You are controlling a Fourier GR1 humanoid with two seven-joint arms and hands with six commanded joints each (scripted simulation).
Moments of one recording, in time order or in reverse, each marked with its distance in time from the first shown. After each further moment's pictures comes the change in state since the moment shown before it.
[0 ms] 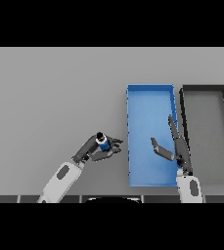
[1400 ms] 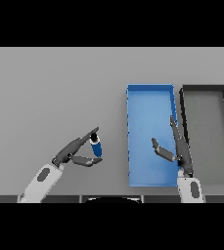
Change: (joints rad) left arm 0.057 0.237 0.008 -0.009 0.025 -0.056 0.103; right arm 0.018 -0.007 0.003 -0.031 0.014 -0.013 0.021
